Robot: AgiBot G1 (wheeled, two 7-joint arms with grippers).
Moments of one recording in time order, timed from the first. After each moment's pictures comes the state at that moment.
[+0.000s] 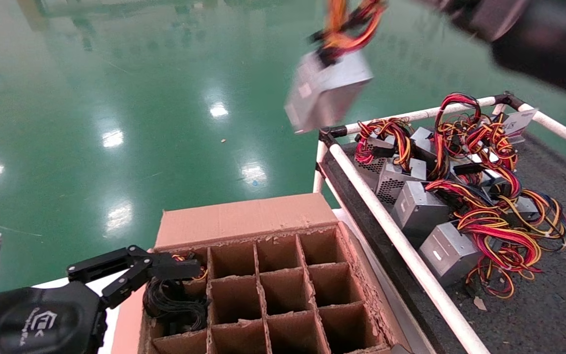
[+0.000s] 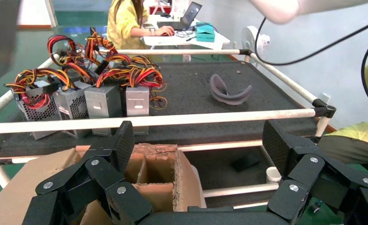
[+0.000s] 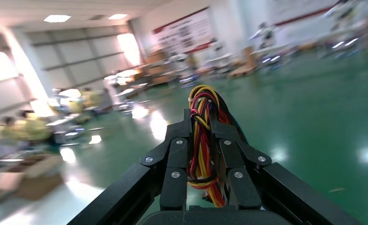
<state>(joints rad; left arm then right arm) -1.08 0.60 0.32 -1.28 0.70 1.48 -0.17 1.61 -0.87 -0.29 0.96 -0.99 -1.11 0.68</state>
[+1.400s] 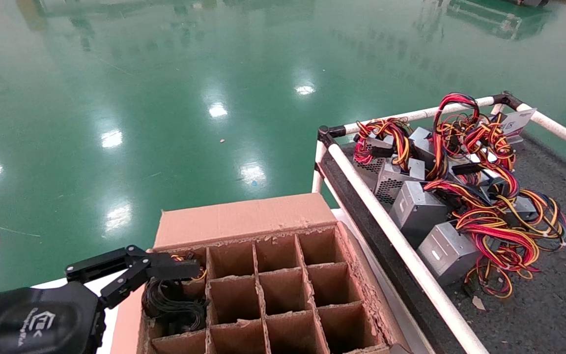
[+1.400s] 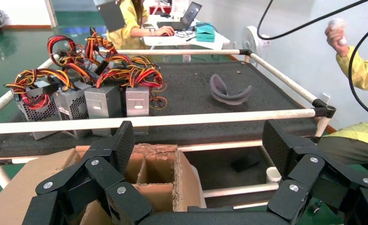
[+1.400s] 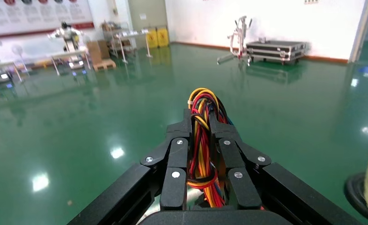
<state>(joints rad) -1.09 0.60 0.32 -1.28 0.70 1.48 -0.16 2.06 -0.86 -0.29 0.03 -1.22 -0.58 0.03</state>
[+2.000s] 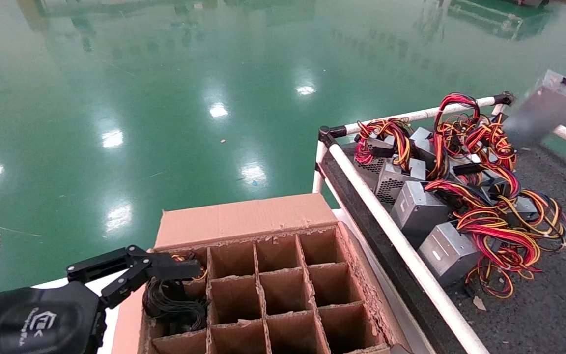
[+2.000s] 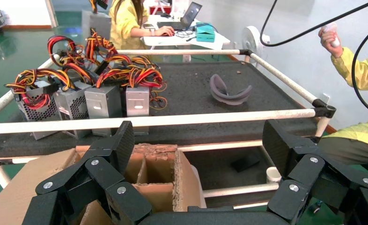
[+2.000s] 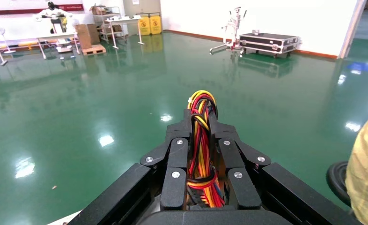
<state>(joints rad) -1.09 0.60 0.32 -1.28 0.70 1.48 -0.16 2.01 -0.87 -0.27 0.02 -1.20 -0.54 -0.05</state>
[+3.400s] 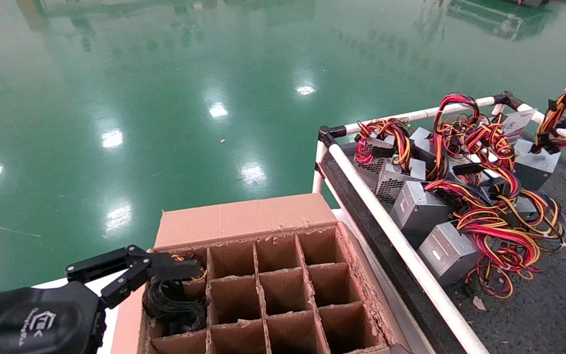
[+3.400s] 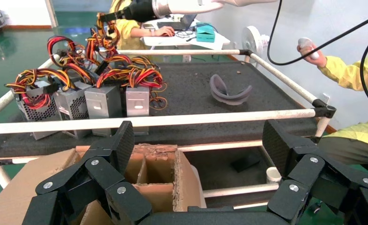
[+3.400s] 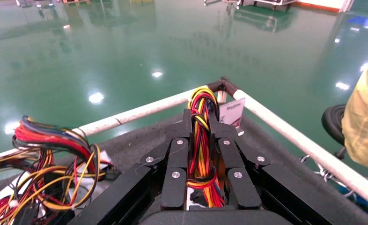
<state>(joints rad) -1.09 0.59 0.32 -1.28 0.70 1.48 -0.16 1.85 -0.92 -0.26 -0.02 -1.17 -0.47 -0.09</state>
